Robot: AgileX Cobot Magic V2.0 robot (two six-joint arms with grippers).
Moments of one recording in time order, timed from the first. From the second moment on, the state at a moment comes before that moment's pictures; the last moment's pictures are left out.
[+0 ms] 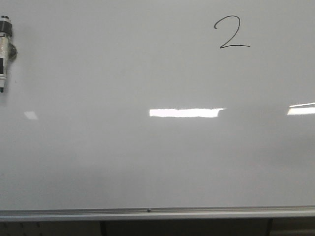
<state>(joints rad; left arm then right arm) 0.00 0.00 0.01 -0.02 -0.03 0.05 -0.01 0.04 -0.14 0.13 0.33 -0.17</state>
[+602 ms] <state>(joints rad) 0.00 0.00 0.01 -0.02 -0.03 0.05 0.01 -0.01 0.03 0.14 0.06 -0.17</state>
